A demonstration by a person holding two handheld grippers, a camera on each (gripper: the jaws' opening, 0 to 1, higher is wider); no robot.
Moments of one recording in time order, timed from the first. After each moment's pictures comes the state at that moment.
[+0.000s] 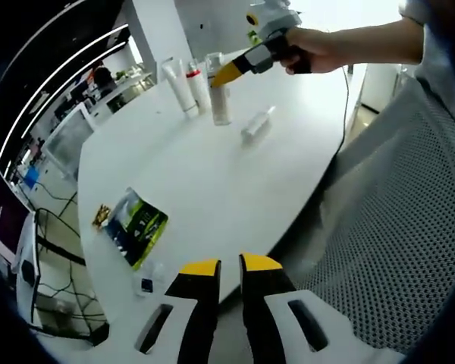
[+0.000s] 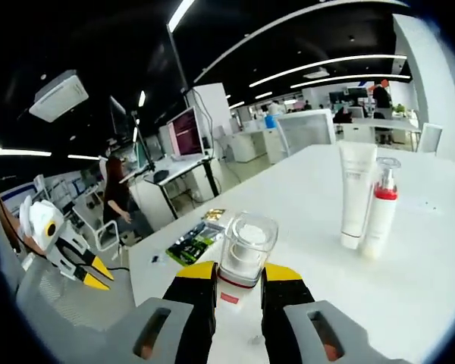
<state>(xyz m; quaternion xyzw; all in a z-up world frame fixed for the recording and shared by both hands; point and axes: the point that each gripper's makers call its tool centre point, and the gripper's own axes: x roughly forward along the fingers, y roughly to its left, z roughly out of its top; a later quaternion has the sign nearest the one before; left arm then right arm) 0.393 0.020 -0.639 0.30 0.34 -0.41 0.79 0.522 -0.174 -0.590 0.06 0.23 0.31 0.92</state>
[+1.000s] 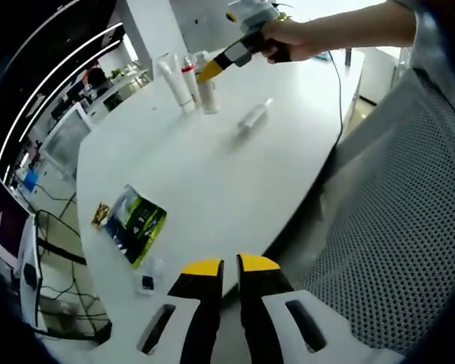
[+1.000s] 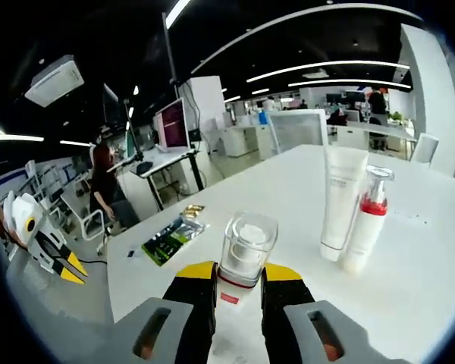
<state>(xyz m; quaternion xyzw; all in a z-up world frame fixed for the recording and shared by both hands) 0.391 0.023 -0.644 0.31 0.35 -0.41 0.78 0.554 -0.189 -0.595 0.02 0.24 0.29 0.92</state>
